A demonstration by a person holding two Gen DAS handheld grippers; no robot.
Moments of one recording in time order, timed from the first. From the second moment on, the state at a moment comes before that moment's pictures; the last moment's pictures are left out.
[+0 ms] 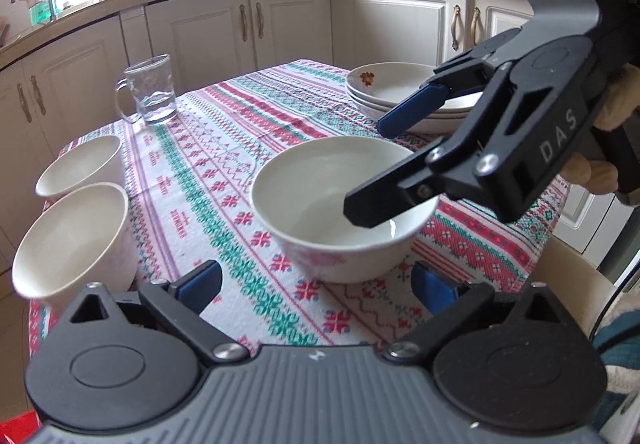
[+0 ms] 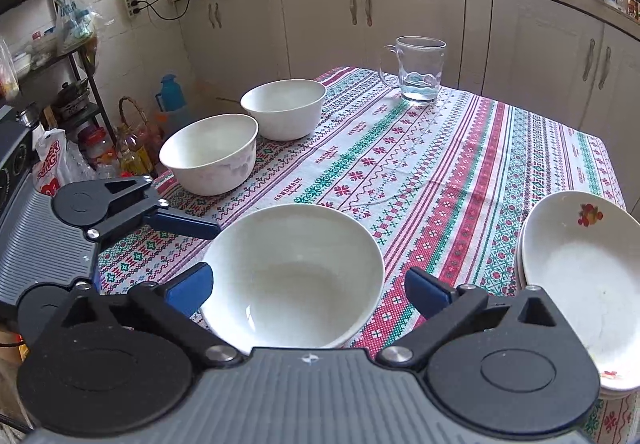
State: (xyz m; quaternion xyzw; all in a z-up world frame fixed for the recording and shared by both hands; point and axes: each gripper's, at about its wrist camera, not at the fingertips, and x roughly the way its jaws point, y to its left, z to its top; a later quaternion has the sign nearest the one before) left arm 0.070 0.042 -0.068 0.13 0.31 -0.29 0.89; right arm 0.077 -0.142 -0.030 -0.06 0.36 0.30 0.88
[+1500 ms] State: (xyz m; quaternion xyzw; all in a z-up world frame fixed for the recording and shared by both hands) left arm 0.128 0.150 -0.070 0.10 0.27 -0.14 0.95; right arm 0.180 0.010 -0.019 -0.15 0.38 0.41 0.81
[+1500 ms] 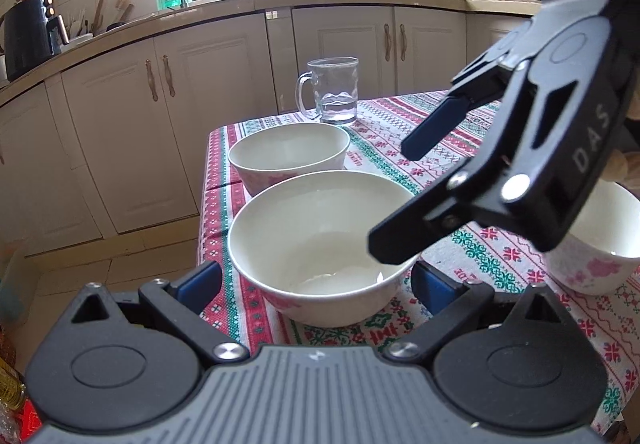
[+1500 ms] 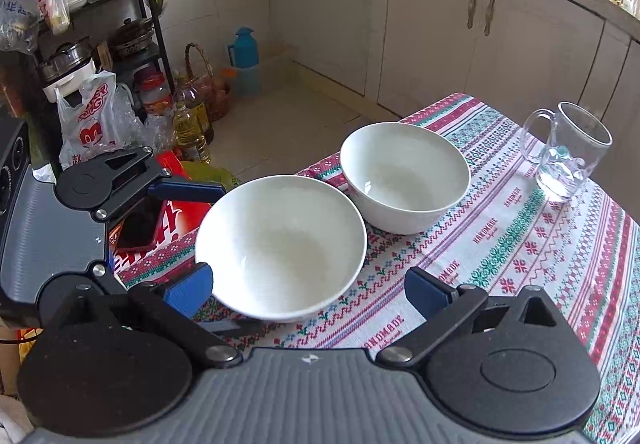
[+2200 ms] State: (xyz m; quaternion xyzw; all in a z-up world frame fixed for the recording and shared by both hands) left arm 0.132 0.152 -0.071 0.09 0.27 -0.15 0.95; right arm 0.206 0.033 -0.035 -0.15 0.41 0.44 0.79
